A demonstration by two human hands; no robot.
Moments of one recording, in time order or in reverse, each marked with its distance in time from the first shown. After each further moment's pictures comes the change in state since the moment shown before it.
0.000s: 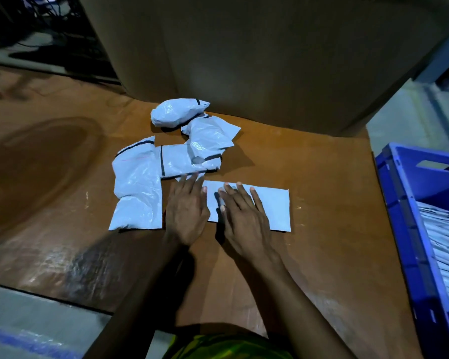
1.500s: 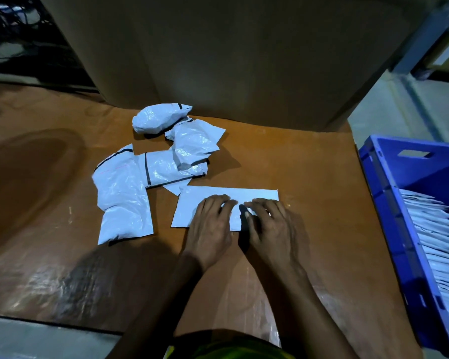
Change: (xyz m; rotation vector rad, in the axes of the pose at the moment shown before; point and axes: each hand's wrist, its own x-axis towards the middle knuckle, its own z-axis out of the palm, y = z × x) left_hand -0.023 0.060 0.011 -0.085 -0.168 0.241; right_hand -0.036 0.041 -0.034 -0.027 0.236 0.207
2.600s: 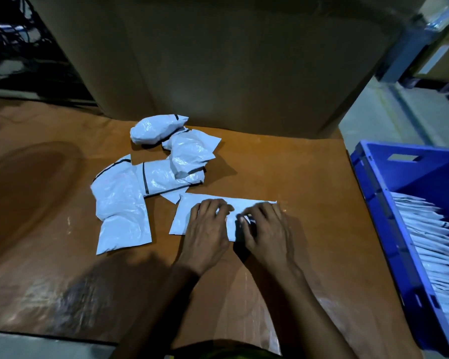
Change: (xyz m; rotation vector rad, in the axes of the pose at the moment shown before) left_hand 0.008 0.005 -0.017 0.019 -0.018 -0.019; right_hand 0.008 0.001 -0.002 0.046 -0.052 -0.030
